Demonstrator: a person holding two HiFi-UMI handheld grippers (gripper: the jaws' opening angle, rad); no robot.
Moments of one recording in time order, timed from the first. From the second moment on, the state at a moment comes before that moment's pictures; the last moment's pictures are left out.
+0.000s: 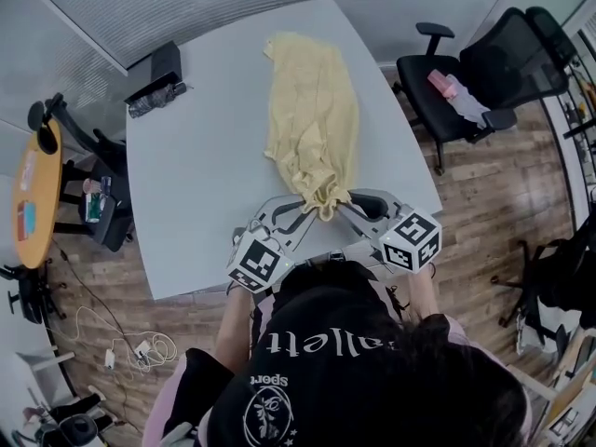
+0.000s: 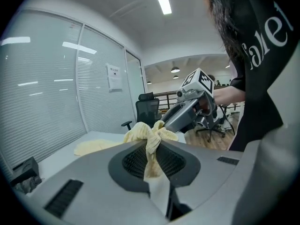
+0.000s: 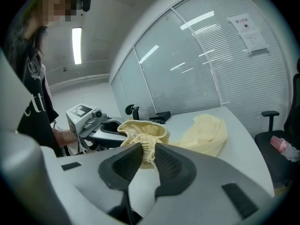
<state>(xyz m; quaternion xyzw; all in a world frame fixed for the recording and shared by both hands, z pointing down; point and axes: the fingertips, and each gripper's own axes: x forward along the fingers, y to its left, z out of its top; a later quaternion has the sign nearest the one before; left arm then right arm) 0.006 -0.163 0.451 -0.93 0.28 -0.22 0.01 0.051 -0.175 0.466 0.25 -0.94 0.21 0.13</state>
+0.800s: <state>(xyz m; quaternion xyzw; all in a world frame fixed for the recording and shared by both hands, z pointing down) 0.006 -0.170 0.387 -0.96 0.18 -0.20 0.06 0.047 -0.176 0.396 0.15 -0.97 0.15 0.12</state>
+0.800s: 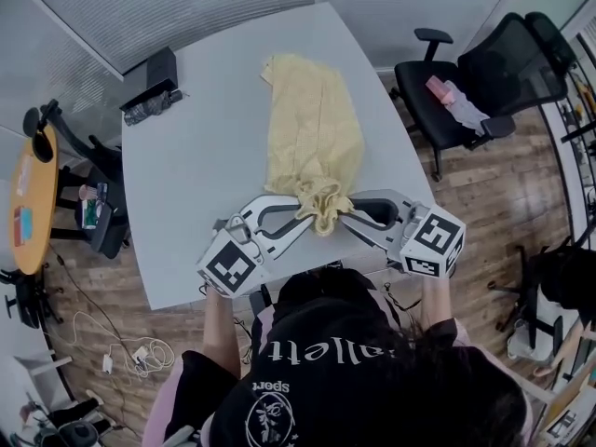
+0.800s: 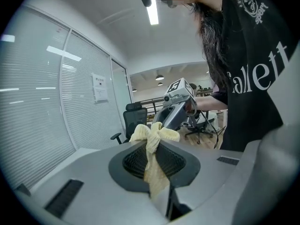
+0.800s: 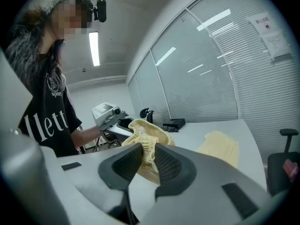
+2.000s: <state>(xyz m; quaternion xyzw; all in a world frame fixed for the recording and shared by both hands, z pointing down) -0.046 -0.423 0.483 -0.90 0.28 -0.33 0.08 0.047 -0.455 0.490 0.26 -0.92 0.09 0.27</state>
